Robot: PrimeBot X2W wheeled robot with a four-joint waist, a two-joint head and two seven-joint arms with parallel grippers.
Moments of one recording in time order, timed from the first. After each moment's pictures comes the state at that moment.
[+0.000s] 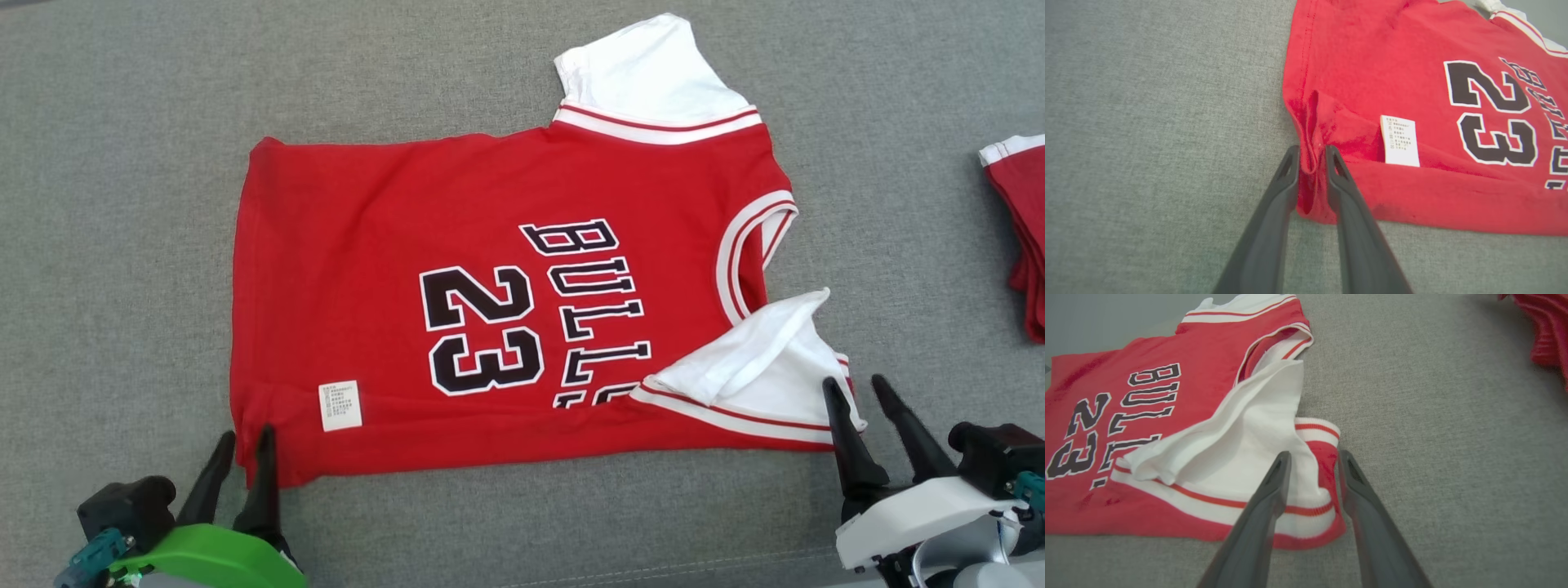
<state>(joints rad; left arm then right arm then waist) 0.13 0.25 -0.14 -0.08 -0.55 0.06 0.09 0.11 -0.16 0.02 -0.02 0.37 0.13 -0.04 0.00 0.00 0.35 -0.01</state>
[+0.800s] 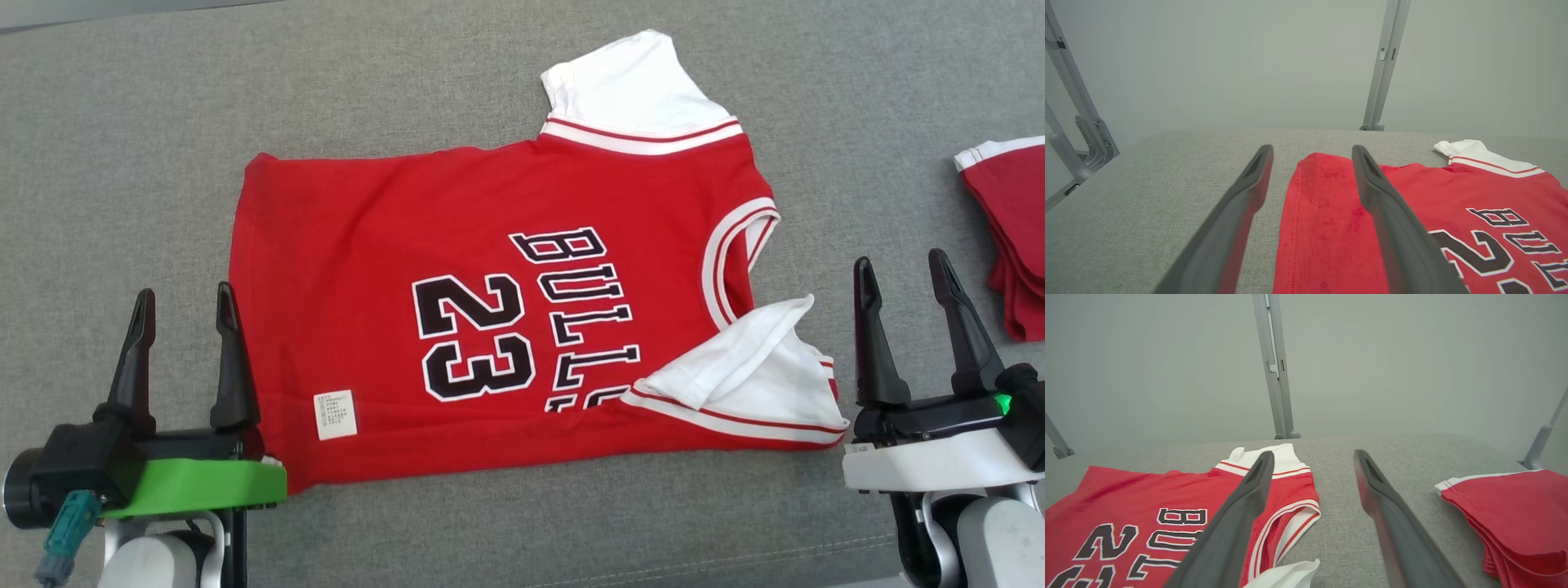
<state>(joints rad) -0.08 0.24 -0.13 -0.07 -0.35 0.11 -0.24 -0.03 -0.11 -0.04 -0.16 0.18 0.13 -0.24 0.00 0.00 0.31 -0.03</state>
